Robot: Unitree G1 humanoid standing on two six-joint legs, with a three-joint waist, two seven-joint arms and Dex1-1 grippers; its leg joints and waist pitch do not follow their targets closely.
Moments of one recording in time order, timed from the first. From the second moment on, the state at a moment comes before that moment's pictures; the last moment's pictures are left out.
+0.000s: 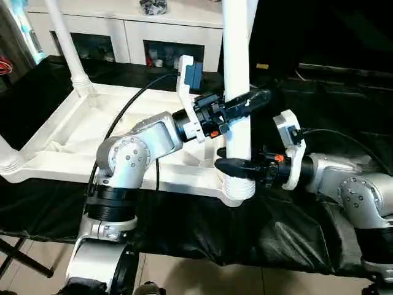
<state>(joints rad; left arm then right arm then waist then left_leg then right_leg) -0.76 0.05 0.05 0.07 -0.80 0.84 -0.66 -0.47 -0.44 0.03 -0.07 0.71 0.85 1.00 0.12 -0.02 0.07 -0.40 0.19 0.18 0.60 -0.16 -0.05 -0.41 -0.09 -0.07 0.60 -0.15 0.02</state>
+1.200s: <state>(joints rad) -0.75 -0.08 0.04 0.07 -0.48 0.60 -0.20 -0.48 -0.24 0.07 -0.11 0.45 0.72 0.54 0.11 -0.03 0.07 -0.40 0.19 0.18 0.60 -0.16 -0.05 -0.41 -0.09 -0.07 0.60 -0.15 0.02</state>
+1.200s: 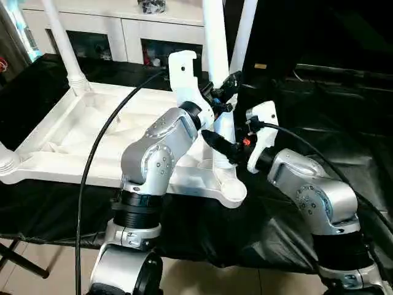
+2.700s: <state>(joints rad) -0.75 0.08 -0.08 0.04 -0.63 0.76 -0.64 -0.54 -0.48 0.11 0.01 0.60 0.85 1.02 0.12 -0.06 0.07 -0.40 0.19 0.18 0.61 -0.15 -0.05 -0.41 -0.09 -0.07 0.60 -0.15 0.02</state>
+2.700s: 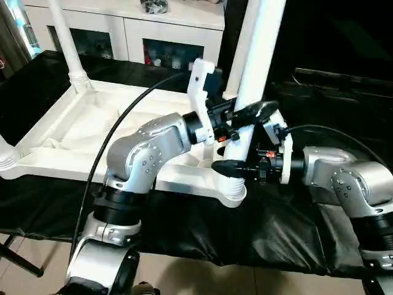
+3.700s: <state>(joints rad) -0.76 0.07 -0.08 0.06 -0.60 0.72 -0.65 -0.52 -0.46 0.08 0.00 0.64 0.87 0.99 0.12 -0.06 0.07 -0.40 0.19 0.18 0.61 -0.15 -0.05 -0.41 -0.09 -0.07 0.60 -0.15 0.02</state>
